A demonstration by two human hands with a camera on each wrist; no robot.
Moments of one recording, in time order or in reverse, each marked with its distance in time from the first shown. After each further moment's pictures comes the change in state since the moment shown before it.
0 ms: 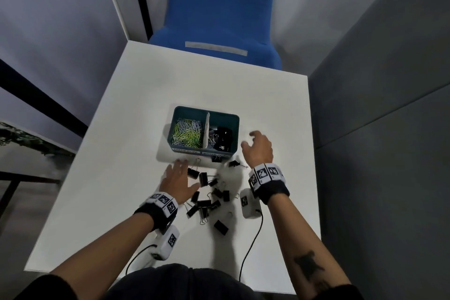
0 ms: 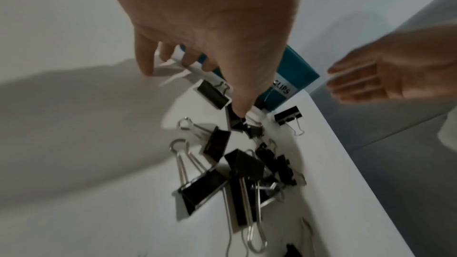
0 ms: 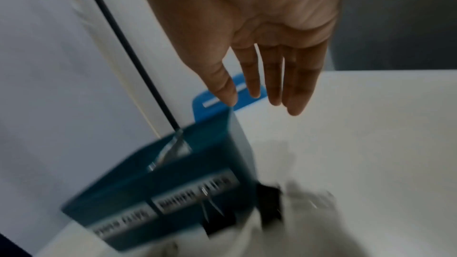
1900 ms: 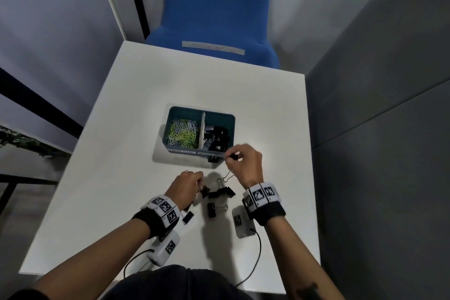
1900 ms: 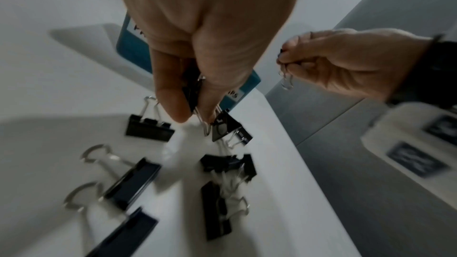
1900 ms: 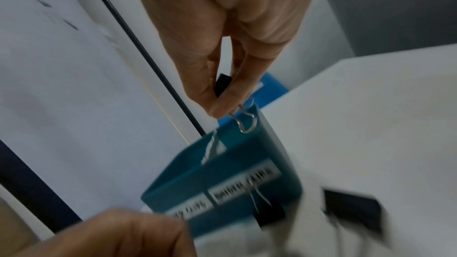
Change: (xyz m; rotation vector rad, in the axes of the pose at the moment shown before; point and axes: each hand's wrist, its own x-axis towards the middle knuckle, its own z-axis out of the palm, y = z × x) left_hand -0.019 0.038 -0.016 -0.182 0.024 0.211; right_hand -0.042 0.010 0.009 0.283 -0.017 -0.261
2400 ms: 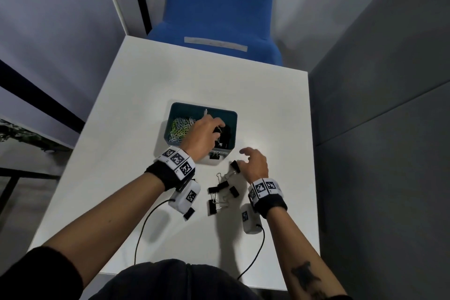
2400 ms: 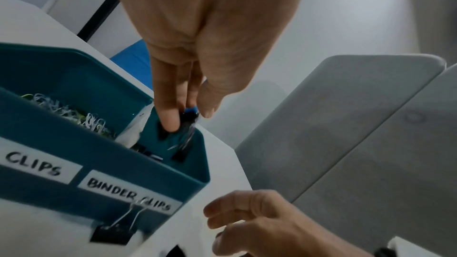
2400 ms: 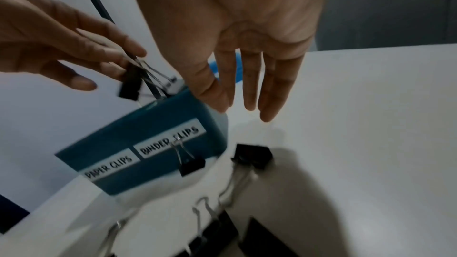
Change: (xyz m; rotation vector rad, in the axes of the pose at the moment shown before) left_hand 0.048 0.080 -0.091 -0.079 0.238 0.174; right_hand 0.015 0.050 0.007 -0.223 -0.103 0.257
